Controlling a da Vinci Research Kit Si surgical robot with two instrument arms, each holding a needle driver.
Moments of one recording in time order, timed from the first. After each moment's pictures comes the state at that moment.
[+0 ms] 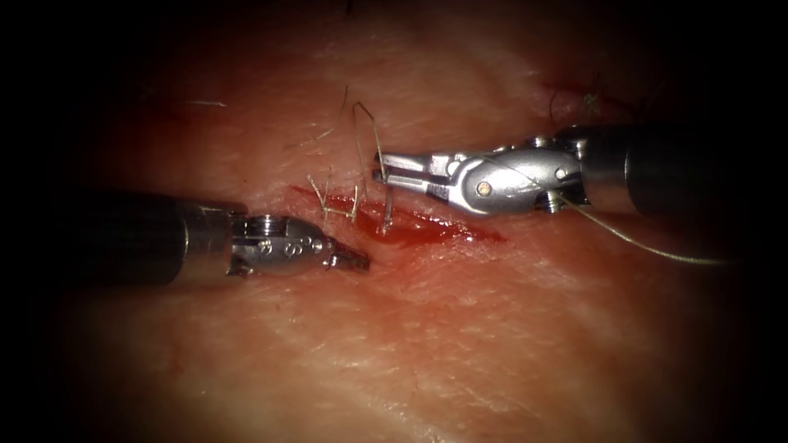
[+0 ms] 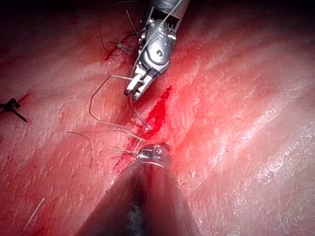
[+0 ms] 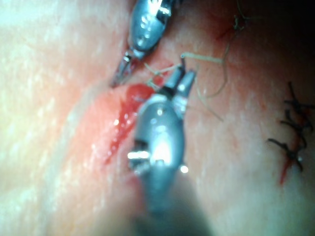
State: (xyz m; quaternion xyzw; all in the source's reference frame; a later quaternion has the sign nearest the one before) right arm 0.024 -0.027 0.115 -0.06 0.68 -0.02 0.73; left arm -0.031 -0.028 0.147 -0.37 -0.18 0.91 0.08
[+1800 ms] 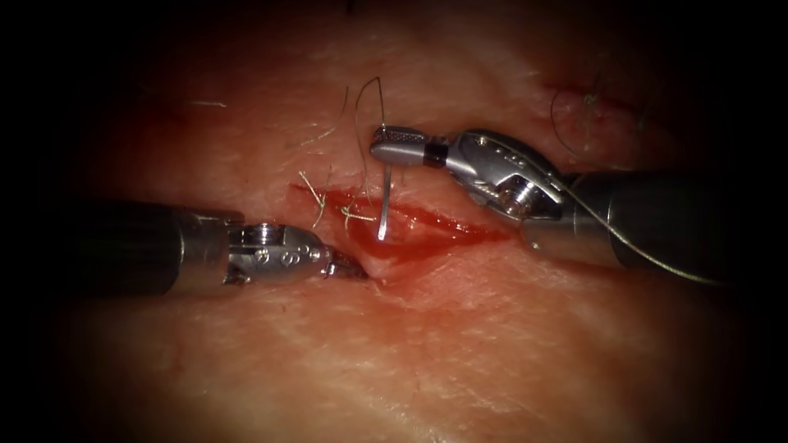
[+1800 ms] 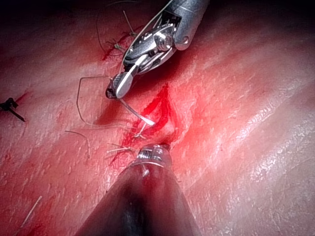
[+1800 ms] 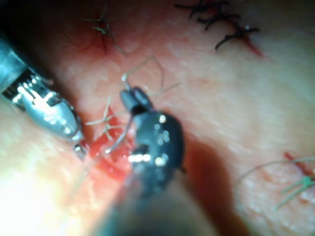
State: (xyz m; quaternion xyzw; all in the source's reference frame) right arm 0.024 -0.025 0.116 0.24 0.61 0.34 0.68; left arm -0.031 -0.028 0.147 -0.37 -0.18 0.91 0.08
